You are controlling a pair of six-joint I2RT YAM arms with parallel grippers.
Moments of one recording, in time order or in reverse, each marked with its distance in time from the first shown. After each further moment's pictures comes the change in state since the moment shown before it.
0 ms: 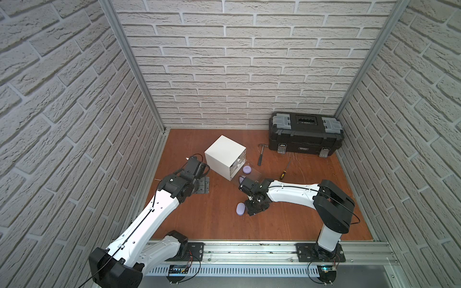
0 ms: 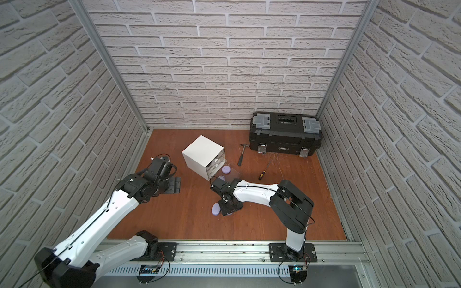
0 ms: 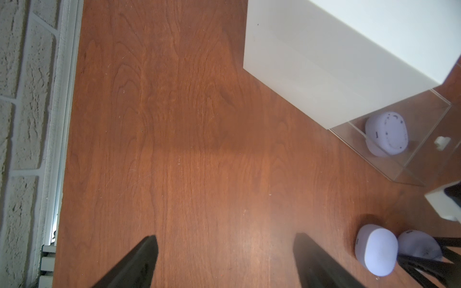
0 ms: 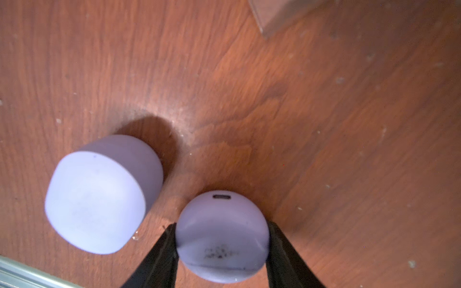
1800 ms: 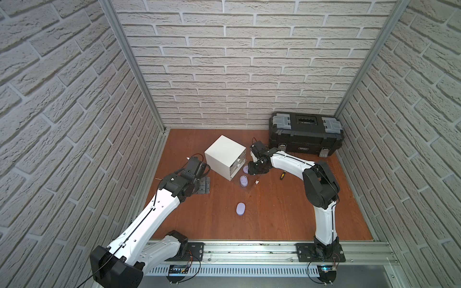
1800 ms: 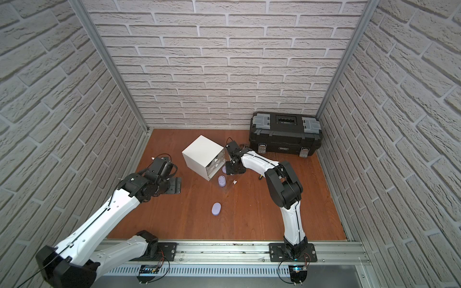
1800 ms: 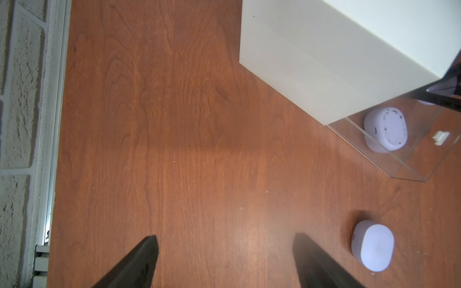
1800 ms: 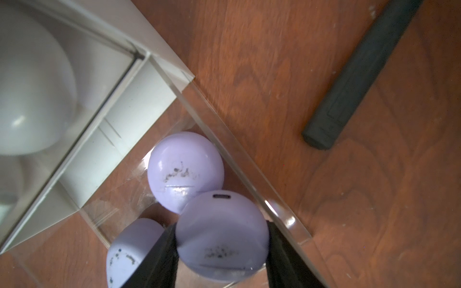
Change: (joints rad) left arm 0.001 0.012 0.000 -0.001 0.021 -0.002; right arm -0.405 0.272 0.426 0.092 -0.020 -0.182
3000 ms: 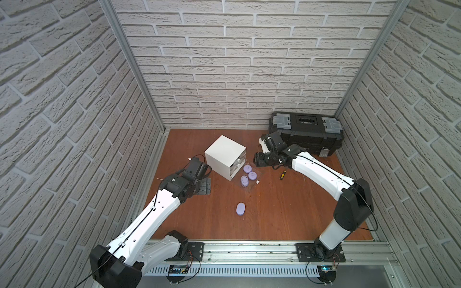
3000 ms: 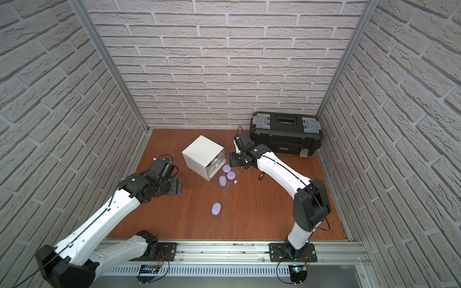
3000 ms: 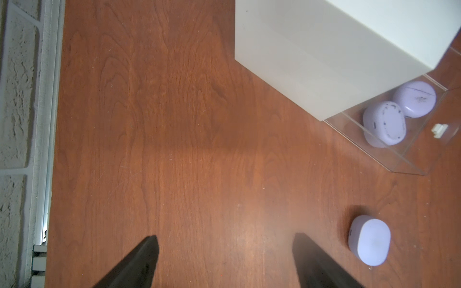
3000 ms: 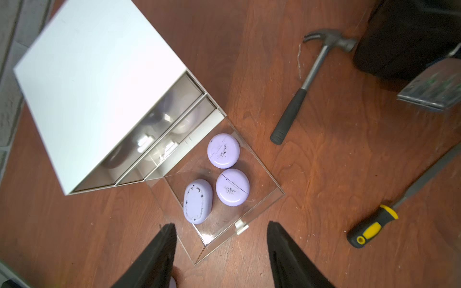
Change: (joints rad) left arm -0.059 -0.001 0.000 -0.011 -0.008 -0.026; right arm 0.000 -0.421 -0.118 -0.020 0.024 0.003
